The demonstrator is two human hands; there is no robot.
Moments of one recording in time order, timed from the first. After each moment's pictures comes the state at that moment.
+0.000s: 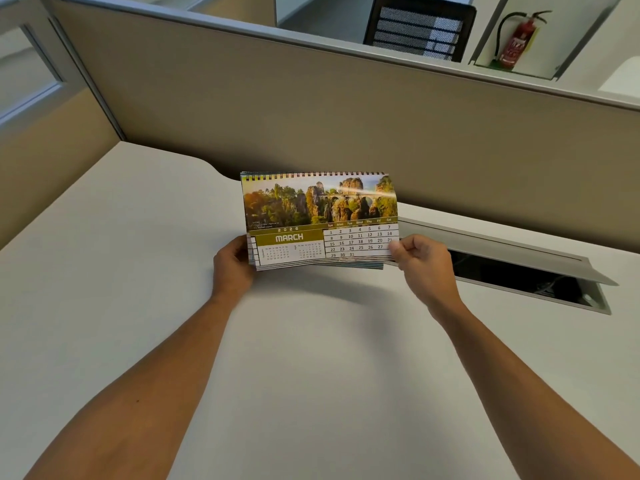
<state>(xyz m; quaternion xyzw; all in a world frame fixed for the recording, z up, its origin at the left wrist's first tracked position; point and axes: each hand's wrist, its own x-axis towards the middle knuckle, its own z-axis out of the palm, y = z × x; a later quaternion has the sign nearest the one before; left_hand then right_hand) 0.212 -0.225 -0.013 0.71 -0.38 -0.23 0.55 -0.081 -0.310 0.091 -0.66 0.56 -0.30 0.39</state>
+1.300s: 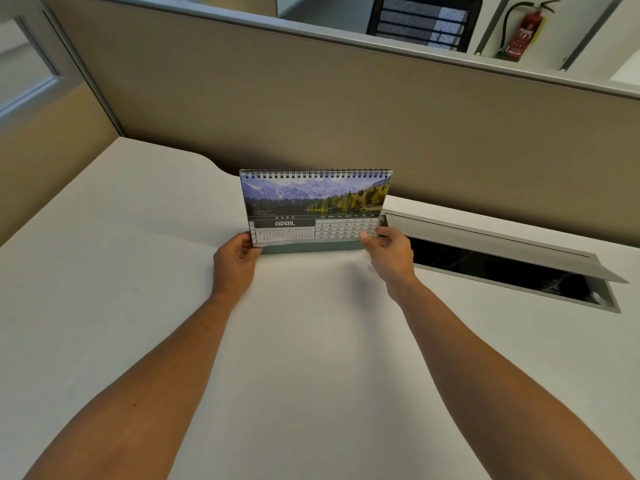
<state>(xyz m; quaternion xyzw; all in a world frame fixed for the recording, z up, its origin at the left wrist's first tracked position) 0.216 -0.231 -0.017 0.71 -0.39 -0.20 0.55 -0.026 -0.333 0.055 -0.53 0.63 -0.30 0.48</state>
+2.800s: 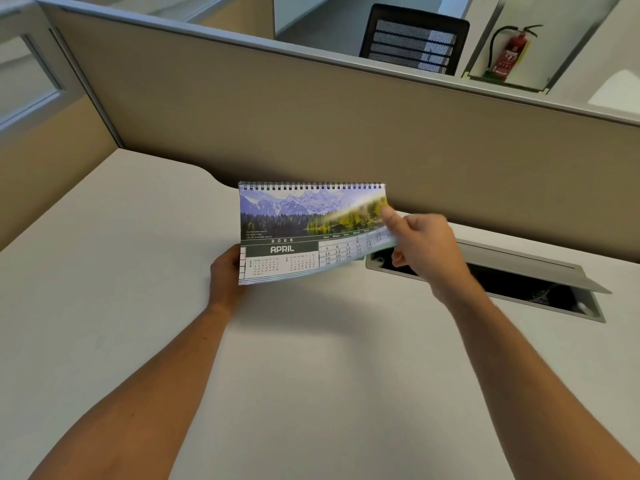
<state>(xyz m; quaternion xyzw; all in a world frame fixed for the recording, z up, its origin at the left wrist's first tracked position) 0.211 -0.219 -0.005 0.69 -0.41 -0.20 0.57 -0.059 -0.315 0.158 -0.68 0.52 -0.31 0.41</state>
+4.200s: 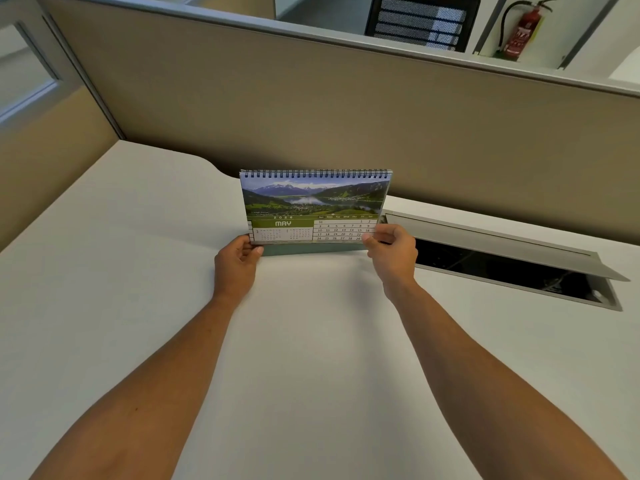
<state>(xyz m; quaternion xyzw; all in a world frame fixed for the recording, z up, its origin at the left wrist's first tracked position) 0.217 -0.230 -0.022 0.74 -0.39 -0.20 0.52 -0.019 -0.331 0.054 -0.50 0.64 -0.37 0.45</state>
